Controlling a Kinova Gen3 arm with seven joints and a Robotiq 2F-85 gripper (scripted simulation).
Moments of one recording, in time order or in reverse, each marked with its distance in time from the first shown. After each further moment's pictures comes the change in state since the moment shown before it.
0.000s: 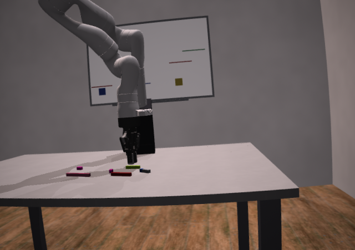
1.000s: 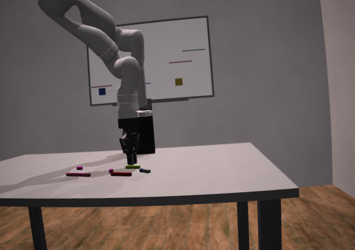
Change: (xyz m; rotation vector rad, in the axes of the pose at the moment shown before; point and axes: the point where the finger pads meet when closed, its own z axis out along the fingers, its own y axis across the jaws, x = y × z) arm 0.000 0.001 0.003 -0.003 0.000 -0.001
